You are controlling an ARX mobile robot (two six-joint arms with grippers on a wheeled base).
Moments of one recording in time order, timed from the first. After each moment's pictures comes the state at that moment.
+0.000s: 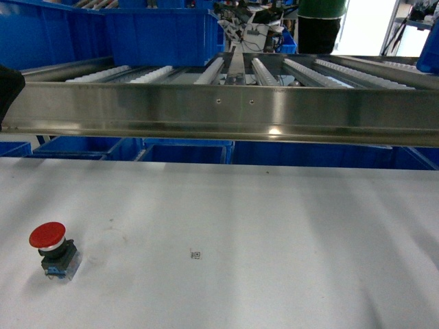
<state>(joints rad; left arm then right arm) 0.06 1.38 0.51 0.72 0.12 0.03 0.06 1.42 0.49 0.61 0.07 -0.11</state>
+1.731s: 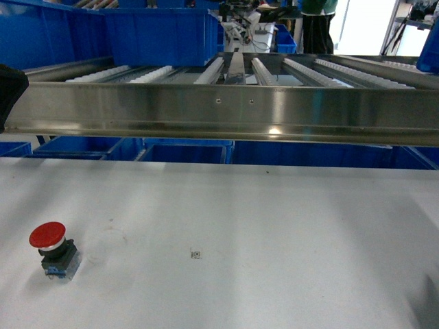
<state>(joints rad) 0.06 1.38 0.51 0.72 0.13 0.03 -0.16 1.89 0.71 0.36 -0.07 -0.03</state>
